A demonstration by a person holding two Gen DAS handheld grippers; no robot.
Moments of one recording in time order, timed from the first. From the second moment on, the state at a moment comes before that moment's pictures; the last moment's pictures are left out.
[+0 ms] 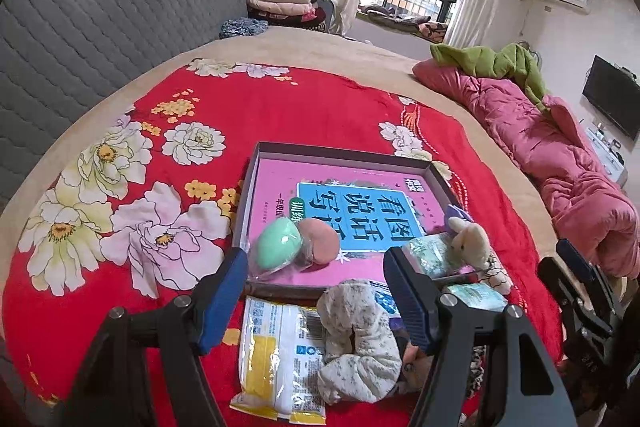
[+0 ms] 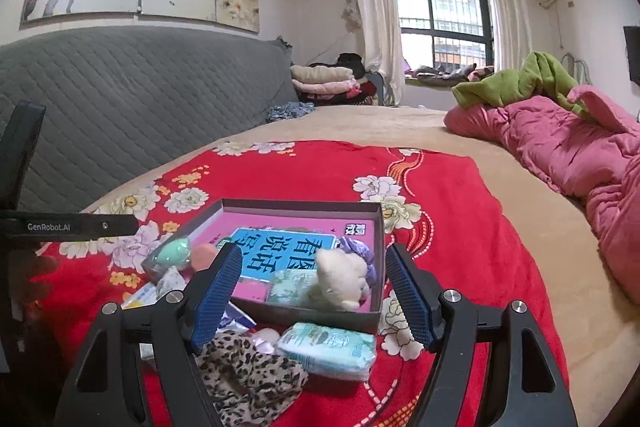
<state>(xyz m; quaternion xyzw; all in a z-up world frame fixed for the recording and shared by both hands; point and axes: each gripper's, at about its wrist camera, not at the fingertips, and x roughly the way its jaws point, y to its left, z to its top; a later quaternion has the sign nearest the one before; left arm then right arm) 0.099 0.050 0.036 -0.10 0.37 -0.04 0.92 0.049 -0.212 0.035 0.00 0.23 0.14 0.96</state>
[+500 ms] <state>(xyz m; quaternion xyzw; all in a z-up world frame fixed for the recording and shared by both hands) 0.081 0.051 0.055 -0.11 0.35 -0.07 0.93 0.020 -0.207 0.044 -0.01 0.24 0.13 0.96</state>
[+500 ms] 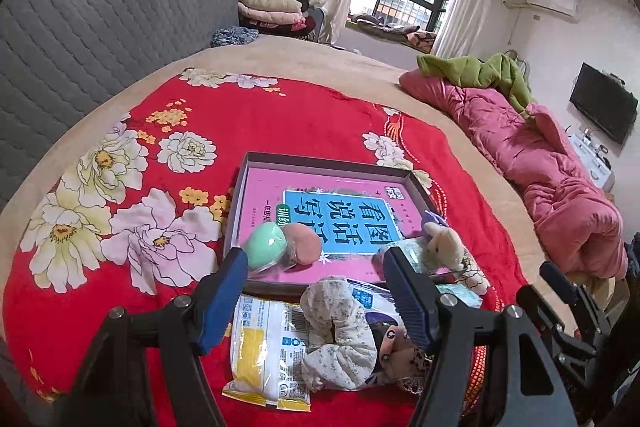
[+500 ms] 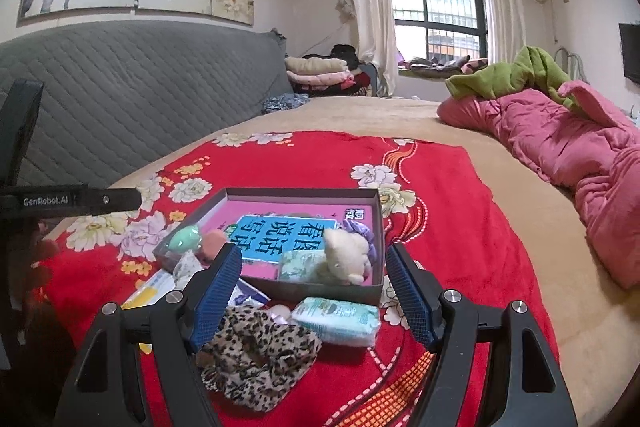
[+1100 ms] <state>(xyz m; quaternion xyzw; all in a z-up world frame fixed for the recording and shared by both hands) 0.065 0.046 0.045 -0.09 0.38 -0.08 0.92 0.000 -0.186 0.048 -0.03 0.26 0.14 0.95</state>
